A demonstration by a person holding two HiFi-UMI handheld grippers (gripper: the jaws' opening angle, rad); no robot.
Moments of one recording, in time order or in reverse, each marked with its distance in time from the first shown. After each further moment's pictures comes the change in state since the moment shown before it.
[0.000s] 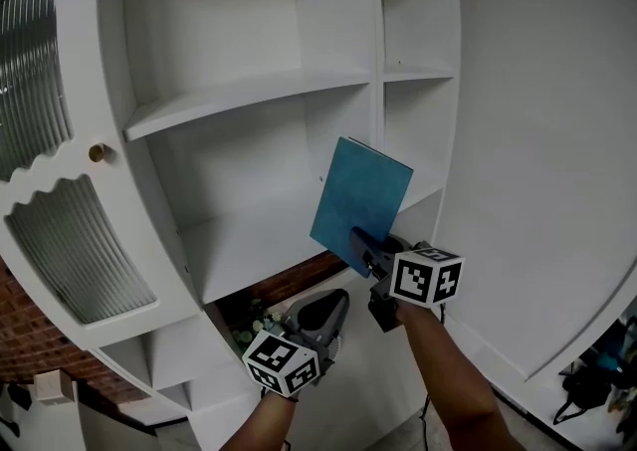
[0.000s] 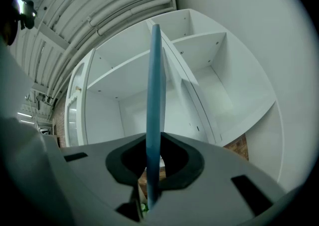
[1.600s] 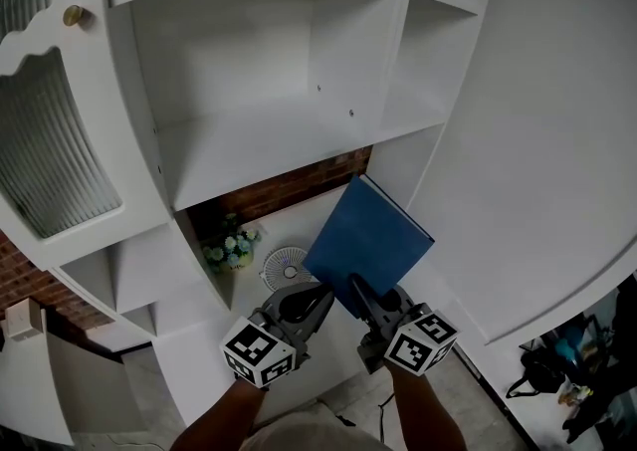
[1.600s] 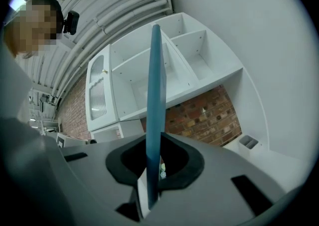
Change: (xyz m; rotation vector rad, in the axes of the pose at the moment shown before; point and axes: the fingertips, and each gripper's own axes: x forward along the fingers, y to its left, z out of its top) left arm -0.065 -0.061 -0.092 -0.116 0.098 -0.037; right arm -0.132 0.042 -0.165 0.047 0.037 0.017
